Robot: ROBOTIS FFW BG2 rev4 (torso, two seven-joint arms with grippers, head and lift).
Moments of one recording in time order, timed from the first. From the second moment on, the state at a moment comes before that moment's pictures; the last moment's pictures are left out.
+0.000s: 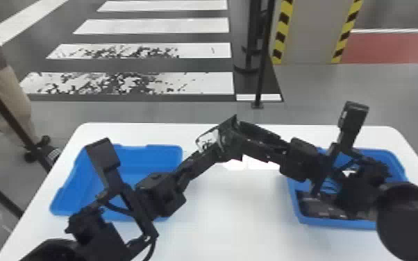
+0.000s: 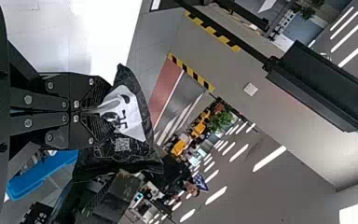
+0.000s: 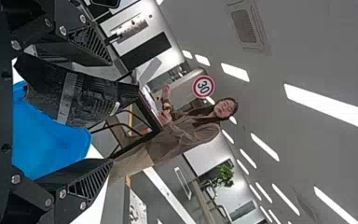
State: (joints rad) left arm 0.32 0.02 0.02 -2.22 0.65 0.73 -0.33; right arm -0.07 -0.32 0.21 -1.77 -0.81 0.48 0.73
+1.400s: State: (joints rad) left arm 0.33 0.03 0.04 -2.19 0.62 0.66 -0.33; right arm -0.08 -0.33 0.15 -1.78 -0.84 0.54 0.70
